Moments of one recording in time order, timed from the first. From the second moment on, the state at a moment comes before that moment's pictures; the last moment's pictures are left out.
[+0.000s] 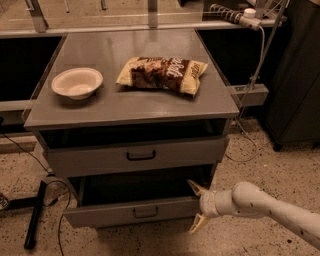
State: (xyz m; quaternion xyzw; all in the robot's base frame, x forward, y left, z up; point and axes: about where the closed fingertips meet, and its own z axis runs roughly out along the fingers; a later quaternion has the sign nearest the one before) arm 0.513 -0.124 0.399 -0.68 0.62 0.15 0.37
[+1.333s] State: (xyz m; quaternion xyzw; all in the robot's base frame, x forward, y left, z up) arm 0.506 -0.120 0.410 -0.68 0.61 0.15 0.38
